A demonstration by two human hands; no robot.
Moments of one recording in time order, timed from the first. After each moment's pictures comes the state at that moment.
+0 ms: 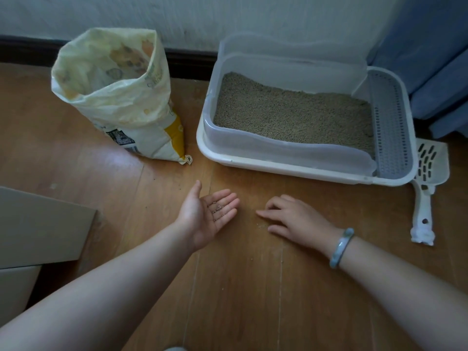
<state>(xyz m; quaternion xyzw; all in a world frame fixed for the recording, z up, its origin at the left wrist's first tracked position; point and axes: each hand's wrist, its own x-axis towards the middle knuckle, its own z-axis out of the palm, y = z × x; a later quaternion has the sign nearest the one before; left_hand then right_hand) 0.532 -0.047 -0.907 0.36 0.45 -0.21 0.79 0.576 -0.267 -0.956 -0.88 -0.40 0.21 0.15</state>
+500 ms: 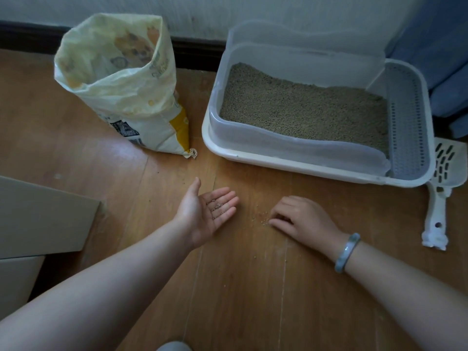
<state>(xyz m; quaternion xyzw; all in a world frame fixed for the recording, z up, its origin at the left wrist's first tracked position) 0.528 -0.039 -0.912 0.35 0.46 -0.21 0.79 0.570 -0.272 -0.966 -0.89 -0.37 0.15 0.22</state>
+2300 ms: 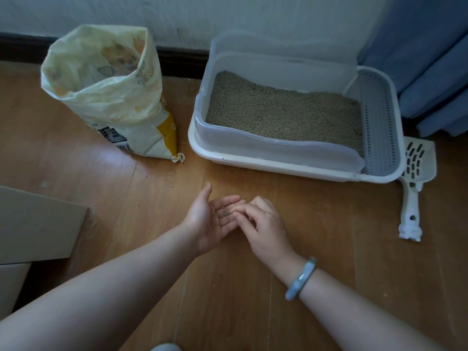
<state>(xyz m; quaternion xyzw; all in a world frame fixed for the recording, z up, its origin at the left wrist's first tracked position) 0.526 -0.073 -0.906 0.37 0.43 -0.26 0.78 0.521 -0.211 -0.939 -0.87 -0.18 0.02 0.45</state>
